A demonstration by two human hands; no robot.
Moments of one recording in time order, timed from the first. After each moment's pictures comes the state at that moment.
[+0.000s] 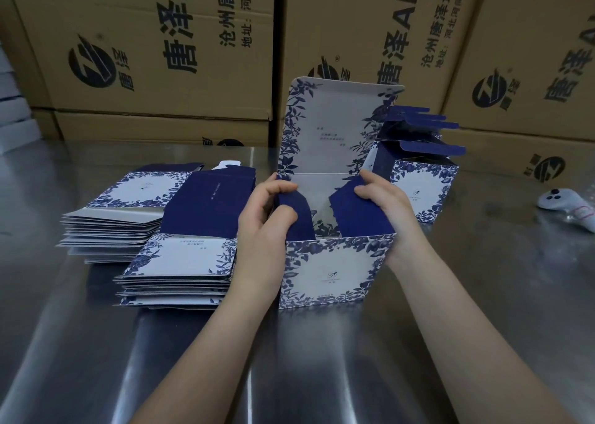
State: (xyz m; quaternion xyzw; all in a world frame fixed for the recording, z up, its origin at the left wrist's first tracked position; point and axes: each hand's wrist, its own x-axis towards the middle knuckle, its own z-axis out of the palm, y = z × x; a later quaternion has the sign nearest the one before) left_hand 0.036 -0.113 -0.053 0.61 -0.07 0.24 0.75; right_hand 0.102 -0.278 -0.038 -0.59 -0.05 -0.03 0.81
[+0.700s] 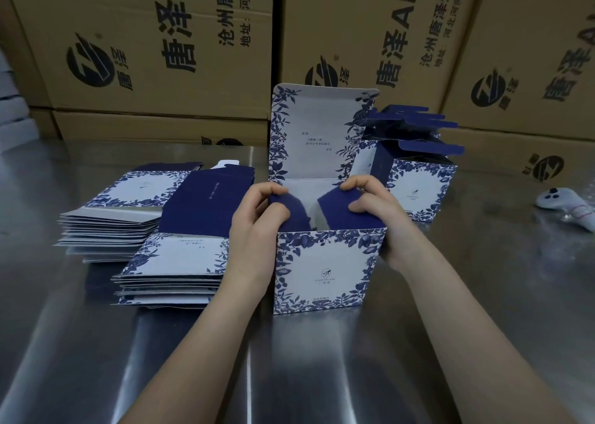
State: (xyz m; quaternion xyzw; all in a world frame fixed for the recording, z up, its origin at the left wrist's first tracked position) left_hand 0.046 -0.104 -0.059 0.63 -0.06 0.21 0.75; right_hand 0.099 -0.282 -0.045 -0.64 -0.17 0.03 0.75
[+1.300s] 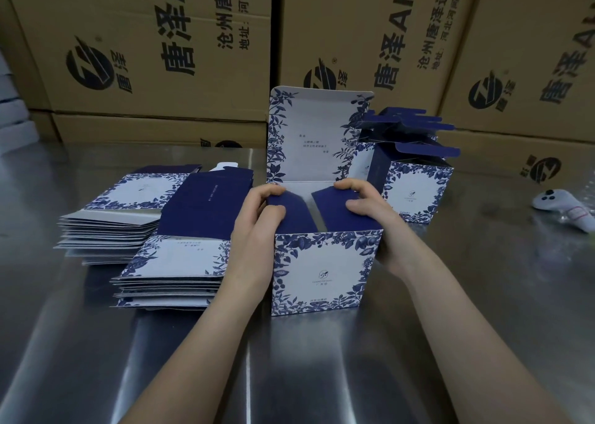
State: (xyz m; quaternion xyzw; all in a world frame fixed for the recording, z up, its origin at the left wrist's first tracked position) left_hand 0.046 -0.104 -0.061 0.63 -0.05 0.19 0.75; right_hand 0.101 -0.287 -0.050 -0.63 -0.20 0.07 0.75
